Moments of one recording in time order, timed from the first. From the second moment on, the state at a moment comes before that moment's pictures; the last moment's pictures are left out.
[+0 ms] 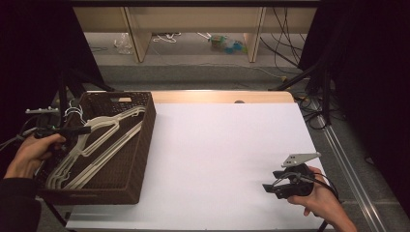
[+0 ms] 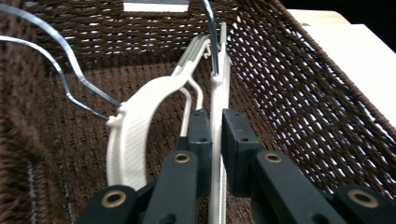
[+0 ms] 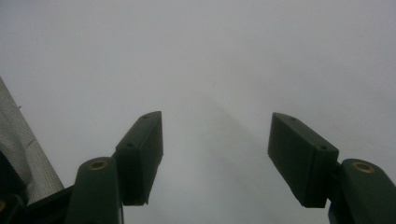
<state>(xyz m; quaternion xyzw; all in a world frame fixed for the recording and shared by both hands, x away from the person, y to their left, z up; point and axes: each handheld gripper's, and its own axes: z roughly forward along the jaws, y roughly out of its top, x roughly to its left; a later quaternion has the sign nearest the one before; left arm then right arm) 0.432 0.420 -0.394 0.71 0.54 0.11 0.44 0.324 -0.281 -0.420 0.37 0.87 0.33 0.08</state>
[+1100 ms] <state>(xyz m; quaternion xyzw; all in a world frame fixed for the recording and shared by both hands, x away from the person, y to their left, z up) 0.385 0.403 -0.357 0.68 0.55 0.25 0.42 0.322 -0.278 -0.418 0.37 0.86 0.34 0.08</state>
